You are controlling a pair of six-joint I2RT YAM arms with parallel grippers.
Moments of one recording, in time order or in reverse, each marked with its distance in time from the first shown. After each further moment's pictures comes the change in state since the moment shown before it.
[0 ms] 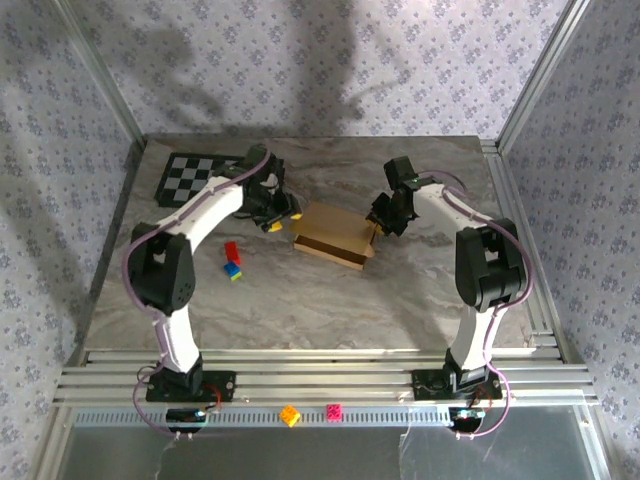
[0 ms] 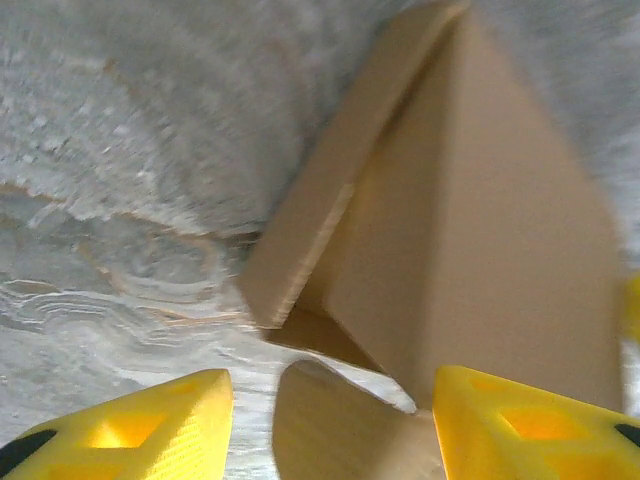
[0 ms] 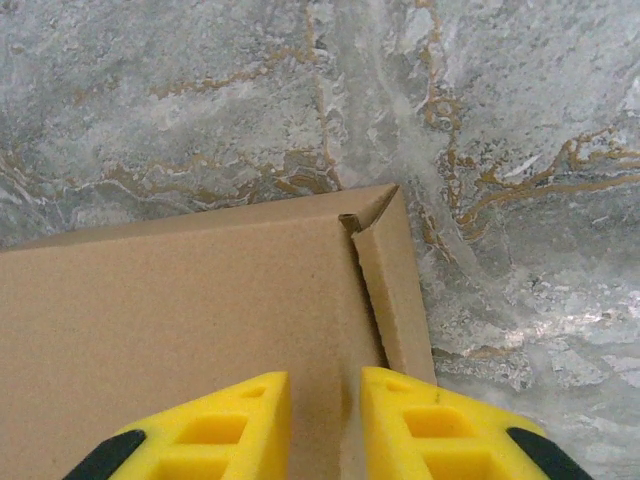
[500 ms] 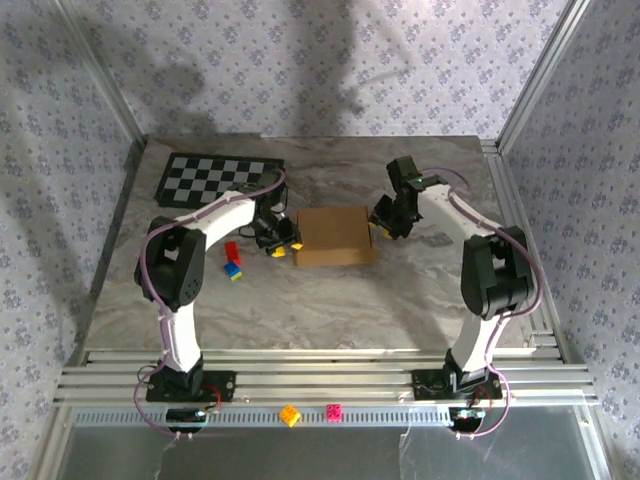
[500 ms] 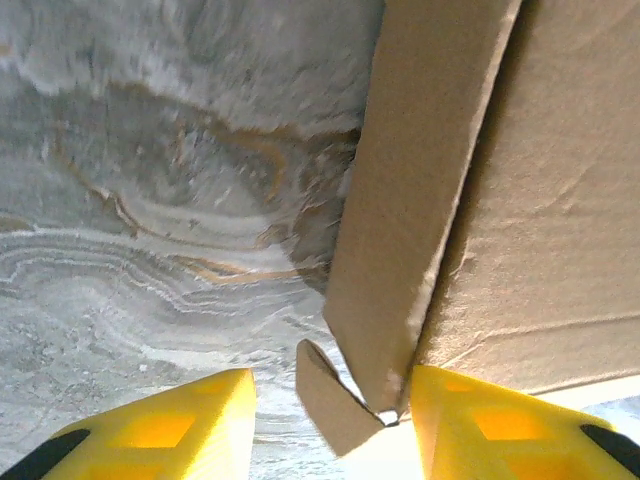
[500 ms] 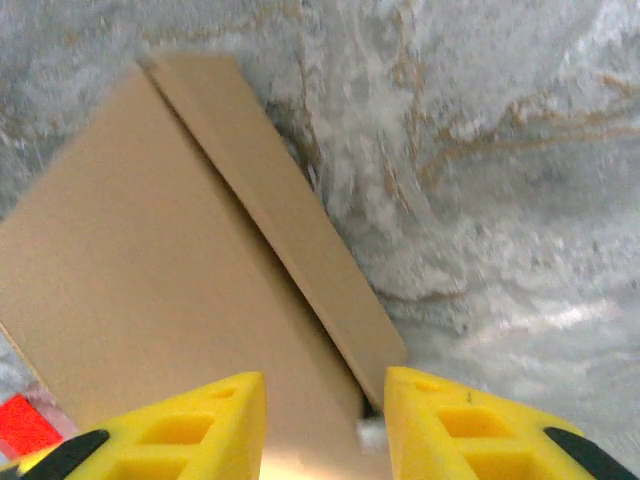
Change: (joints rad) left arm -0.045 0.024 -0.167 0.045 0.018 0.045; right arm 0.013 -0.096 -0.046 -0.082 0.011 -0.093
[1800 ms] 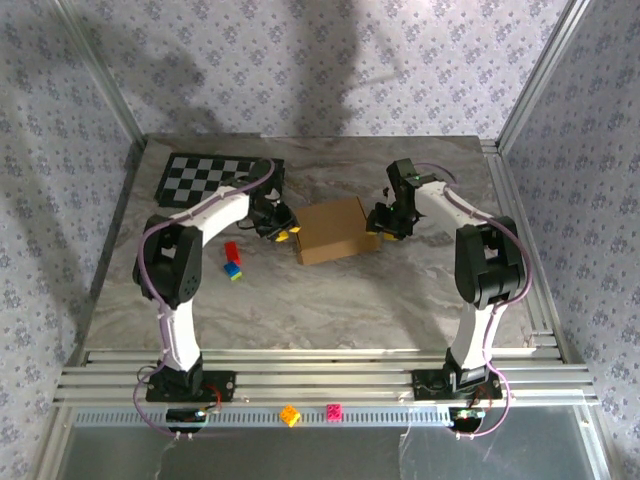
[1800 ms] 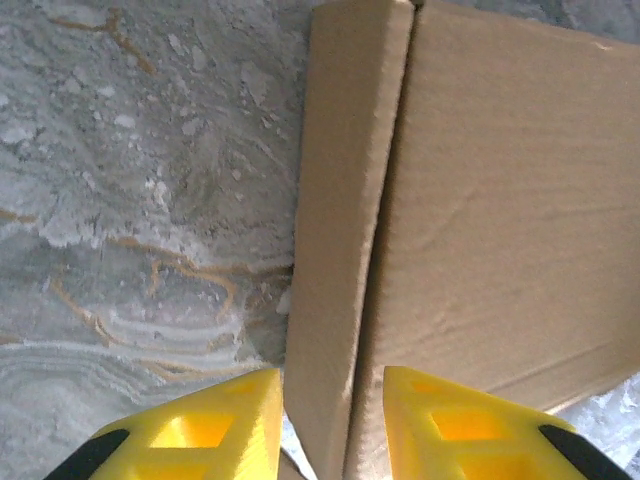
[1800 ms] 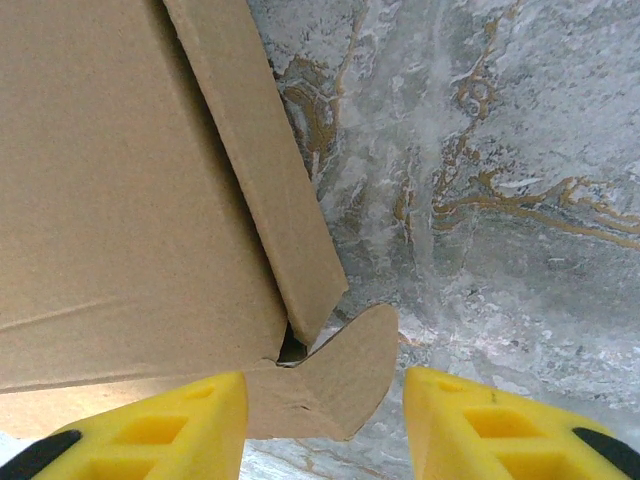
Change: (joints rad) left arm 0.044 0.024 0.055 0.119 0.007 -0.129; right arm -0.032 0.116 0.062 -0.041 -0.054 -0.422
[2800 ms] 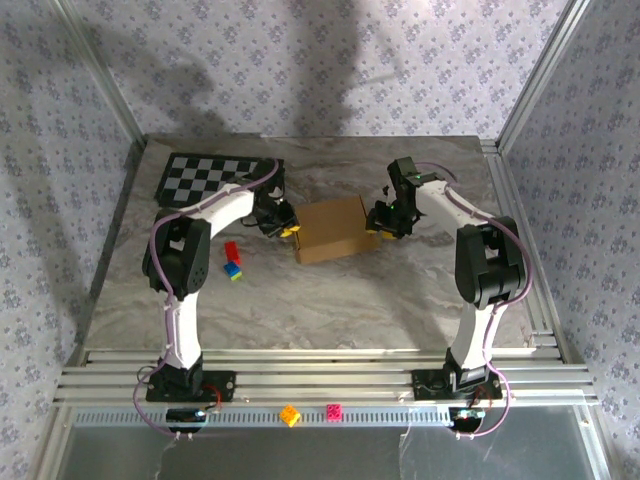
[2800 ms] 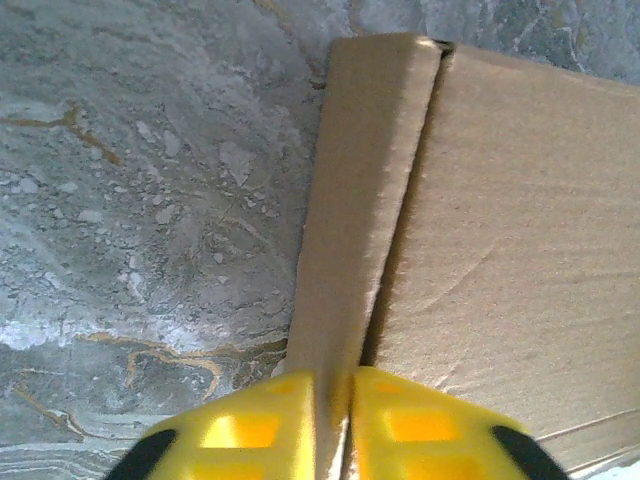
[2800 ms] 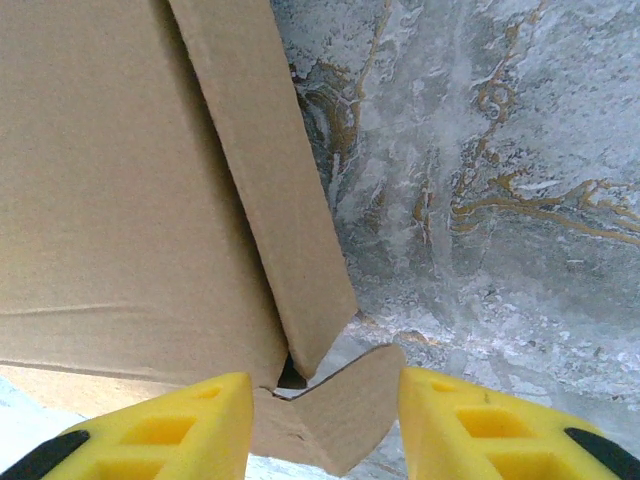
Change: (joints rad) left arm 0.010 0.079 0.054 0.031 0.000 0.021; right arm -0.006 0.000 0.010 0.000 -0.033 0.005
